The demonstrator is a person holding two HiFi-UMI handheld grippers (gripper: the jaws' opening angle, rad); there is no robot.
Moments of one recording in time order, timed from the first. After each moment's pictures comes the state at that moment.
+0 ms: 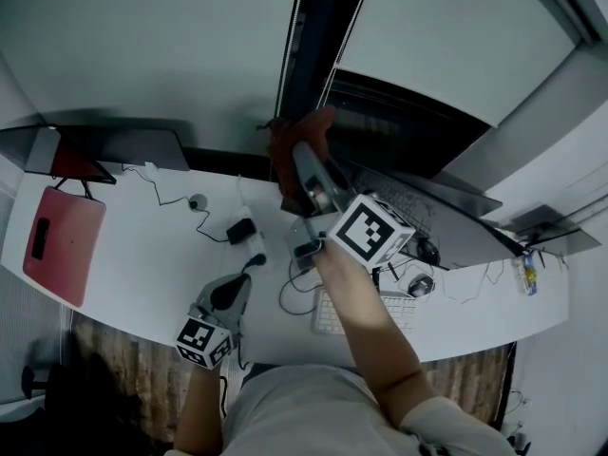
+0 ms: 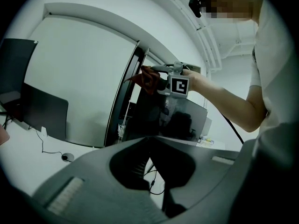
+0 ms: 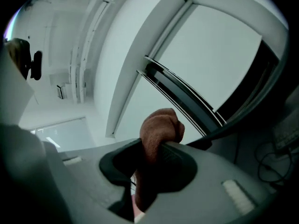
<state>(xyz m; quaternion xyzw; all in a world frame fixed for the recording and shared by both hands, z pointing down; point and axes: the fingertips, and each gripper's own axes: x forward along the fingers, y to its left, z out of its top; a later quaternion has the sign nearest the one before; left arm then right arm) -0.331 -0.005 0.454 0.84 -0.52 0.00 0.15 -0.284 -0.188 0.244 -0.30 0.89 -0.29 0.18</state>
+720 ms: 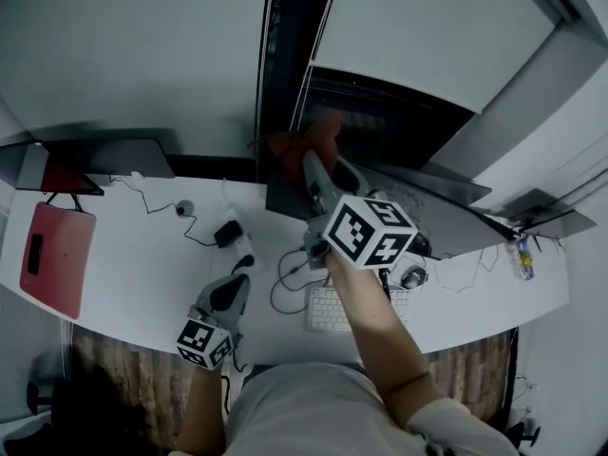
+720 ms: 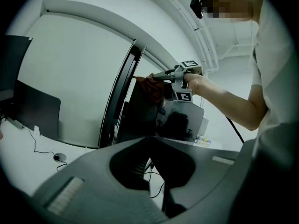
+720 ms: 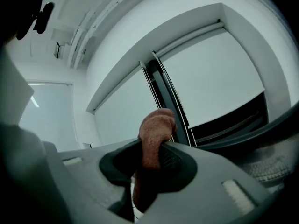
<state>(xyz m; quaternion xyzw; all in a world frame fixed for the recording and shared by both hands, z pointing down) -0.306 -0.012 0.453 0.85 -0.50 -0.01 0.15 -0.224 -0.198 0.263 -0.42 0.89 -0.18 0.05</state>
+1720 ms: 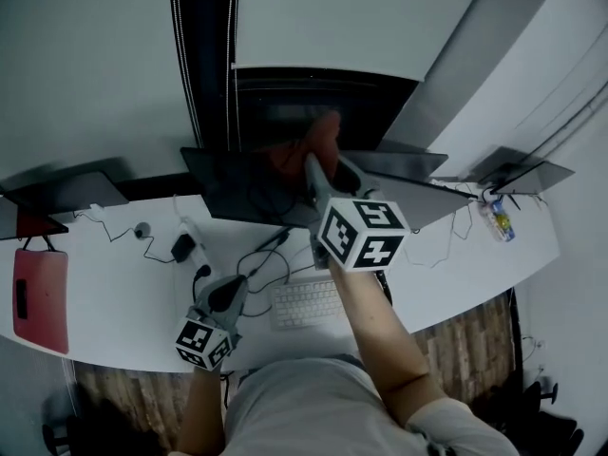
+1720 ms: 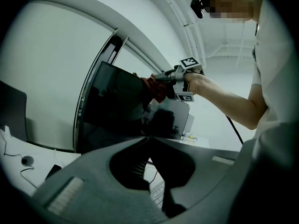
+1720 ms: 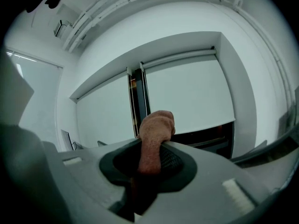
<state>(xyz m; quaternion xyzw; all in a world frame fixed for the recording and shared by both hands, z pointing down) -0.191 -0.032 0.444 0.90 -0.42 0.01 0.13 -0.068 -0.196 0.252 -0.53 0.84 -0.10 0.00</state>
